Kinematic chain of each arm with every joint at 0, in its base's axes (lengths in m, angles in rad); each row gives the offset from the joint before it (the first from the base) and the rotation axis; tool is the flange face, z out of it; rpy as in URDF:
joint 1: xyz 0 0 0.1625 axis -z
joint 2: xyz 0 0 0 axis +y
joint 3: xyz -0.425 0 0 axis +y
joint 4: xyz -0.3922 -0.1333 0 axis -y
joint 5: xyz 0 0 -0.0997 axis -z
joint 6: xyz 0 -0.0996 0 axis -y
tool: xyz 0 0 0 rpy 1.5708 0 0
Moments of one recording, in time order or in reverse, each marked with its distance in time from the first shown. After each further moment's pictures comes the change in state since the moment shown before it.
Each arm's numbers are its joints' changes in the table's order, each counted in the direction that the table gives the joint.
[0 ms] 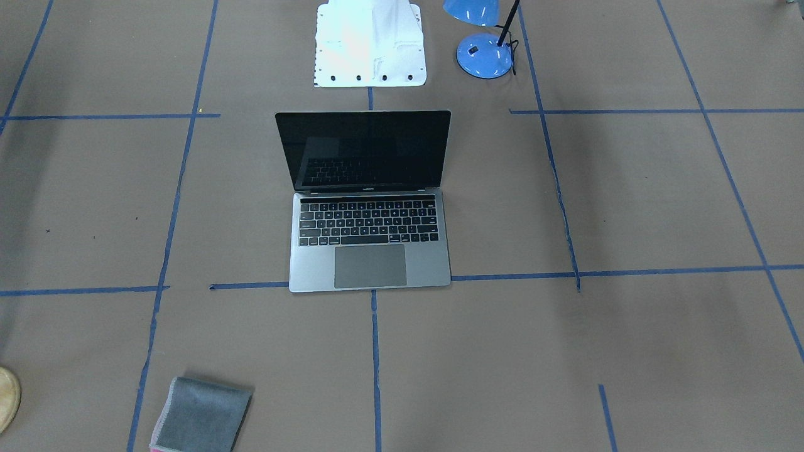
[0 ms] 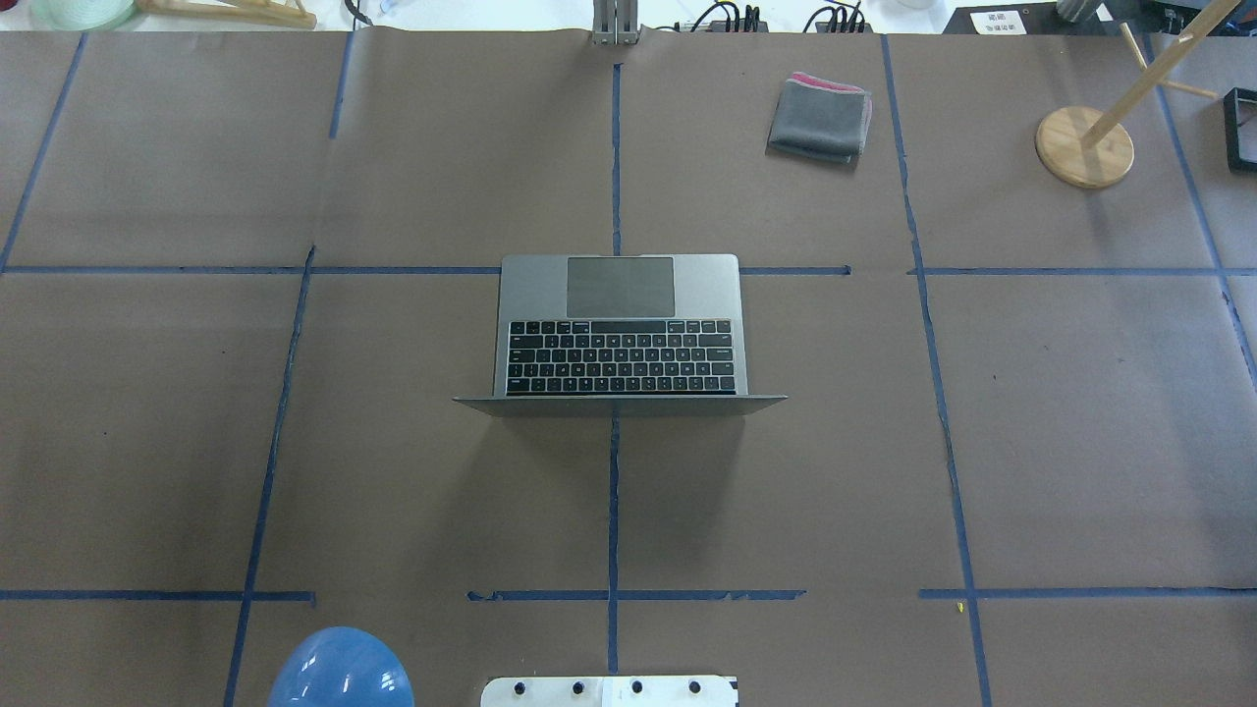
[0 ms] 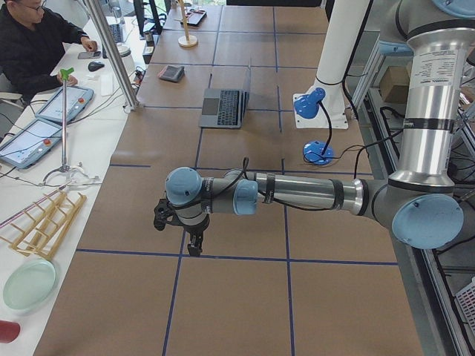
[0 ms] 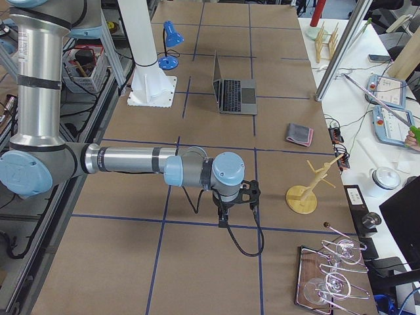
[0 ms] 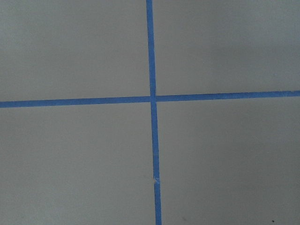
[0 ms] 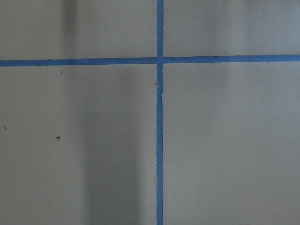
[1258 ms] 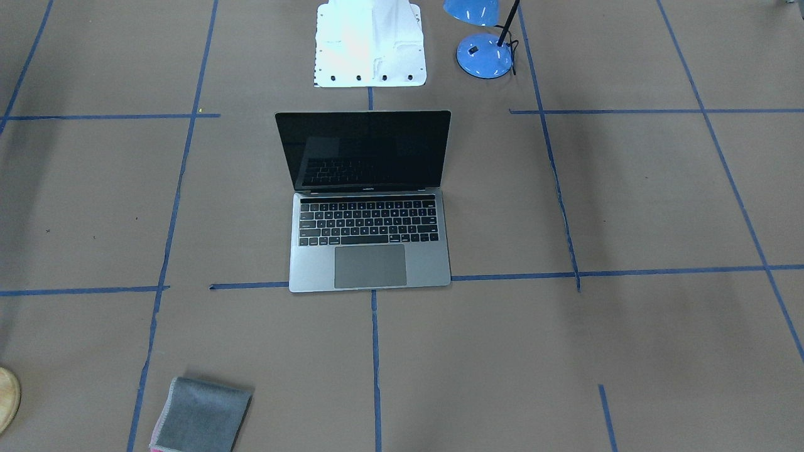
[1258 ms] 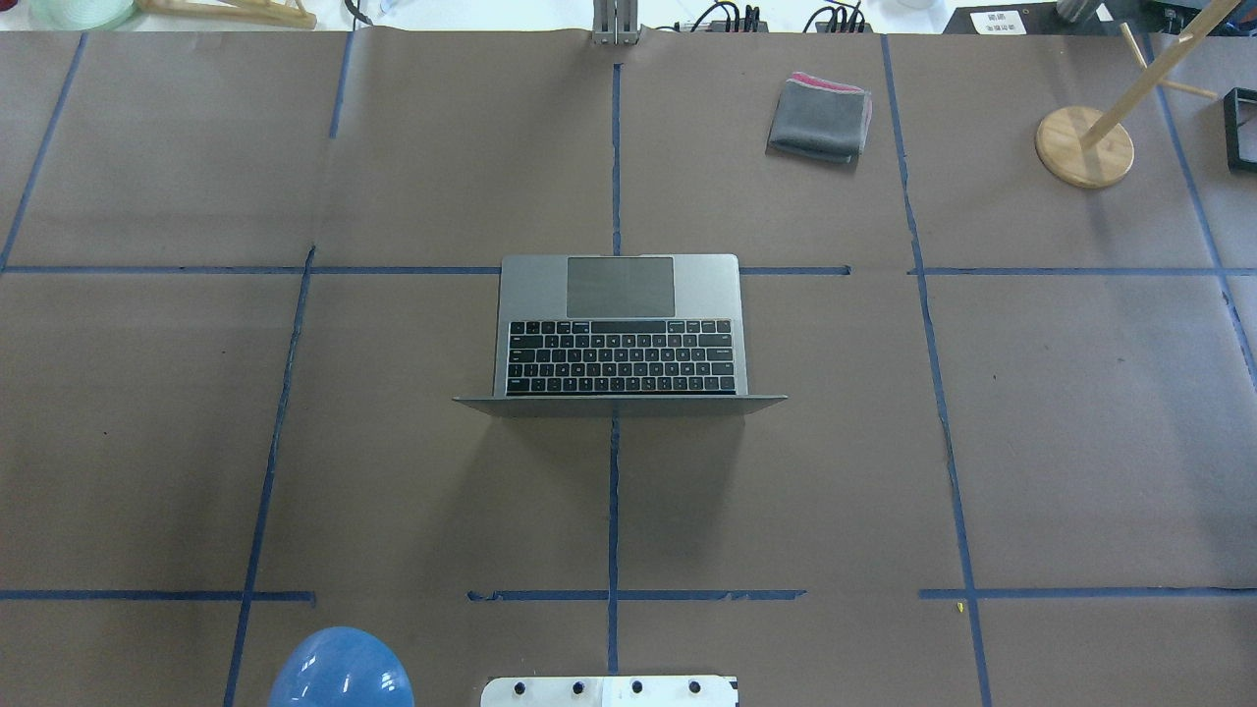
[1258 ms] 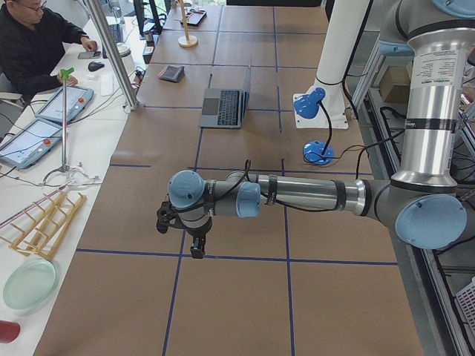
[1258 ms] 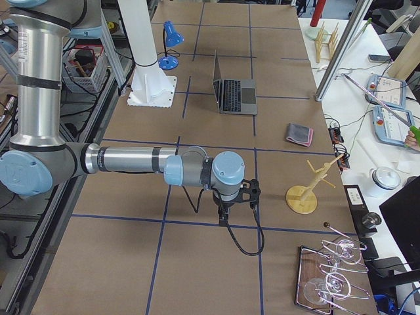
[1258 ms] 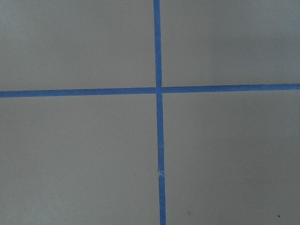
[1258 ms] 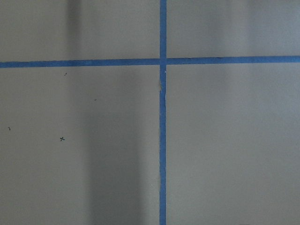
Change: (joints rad) left arm 0.000 -0.014 0.001 -0.003 -0.001 0.001; right arm 0.000 -0.001 -0.004 0.001 0.008 0.004
